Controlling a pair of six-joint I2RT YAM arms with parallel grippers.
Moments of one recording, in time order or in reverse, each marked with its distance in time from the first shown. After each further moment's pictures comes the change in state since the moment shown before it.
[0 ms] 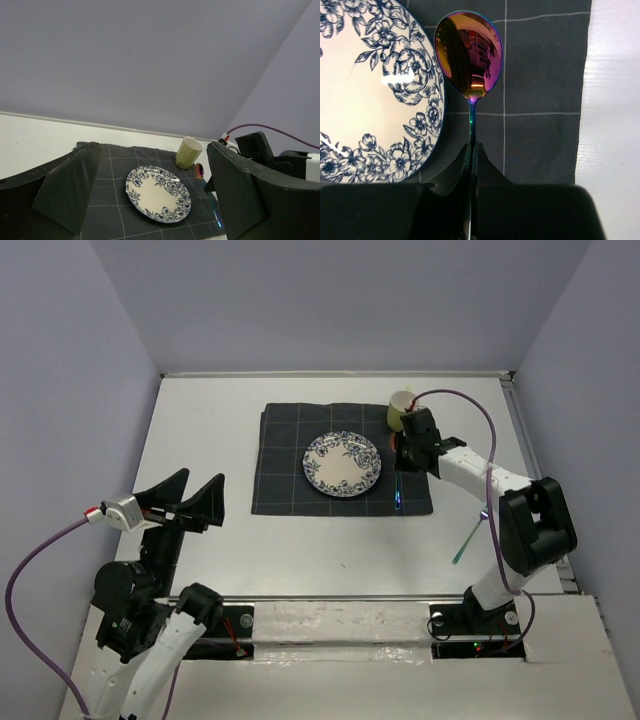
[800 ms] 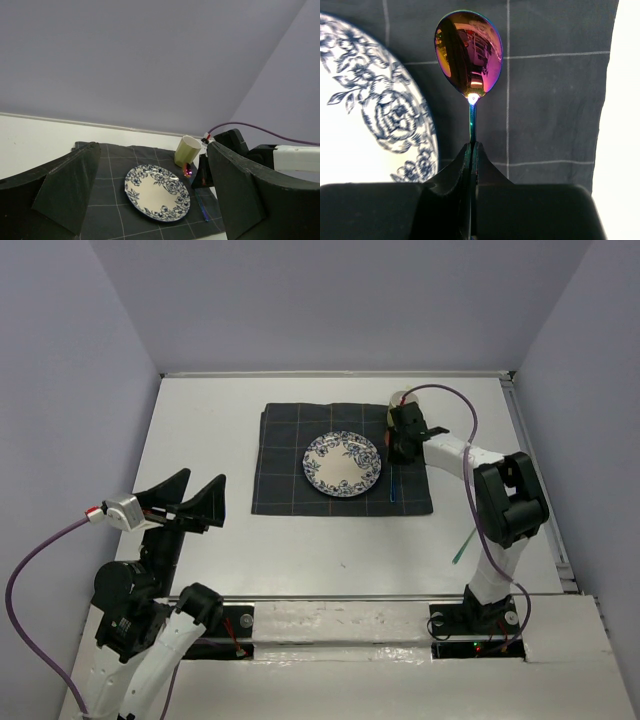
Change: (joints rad) left arm -0.019 0.000 0.000 0.000 -0.001 0.008; right arm -0.016 0.235 0.160 0.009 0.024 -0.016
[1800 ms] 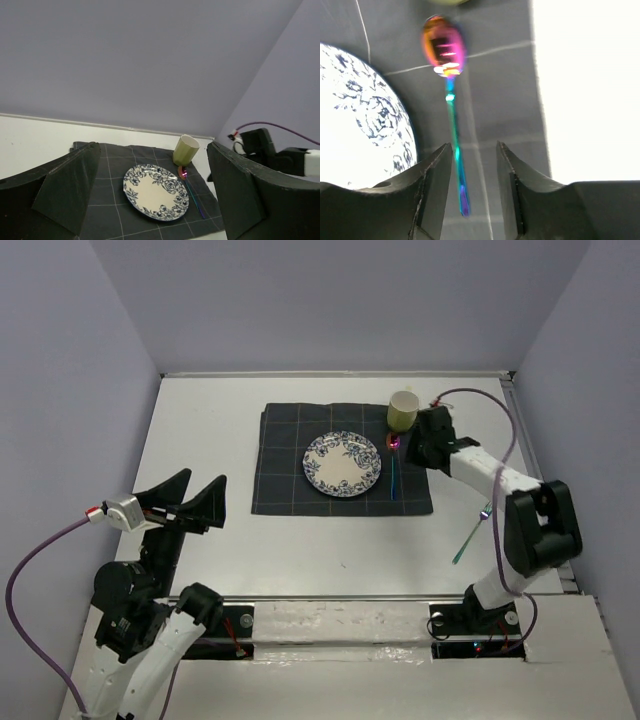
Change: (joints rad) left arm -0.006 -0.001 0.000 0.000 0.000 0.003; right arm -0.048 -0.124 -0.089 0.014 0.058 0.058
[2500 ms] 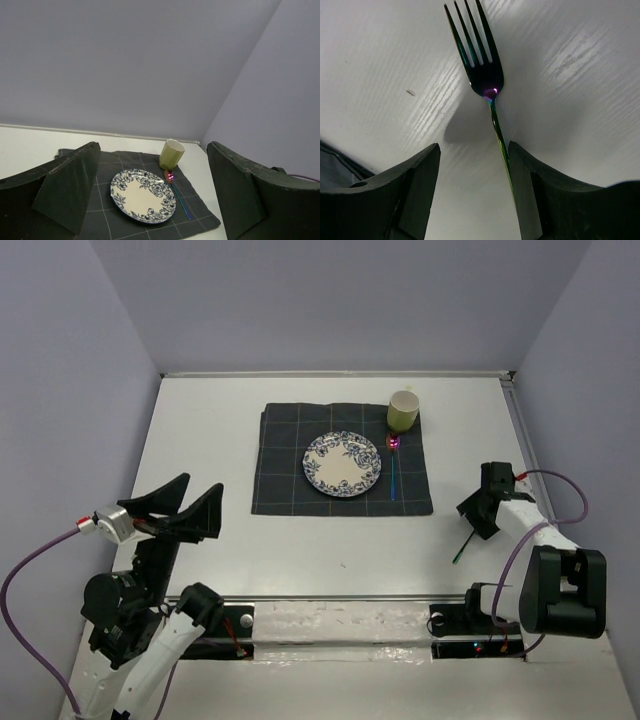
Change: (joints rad) left arm -0.066 -0.060 0.000 0.000 -0.008 0.000; right arm -0.432 -0.491 -0.570 -0.170 0.018 0.373
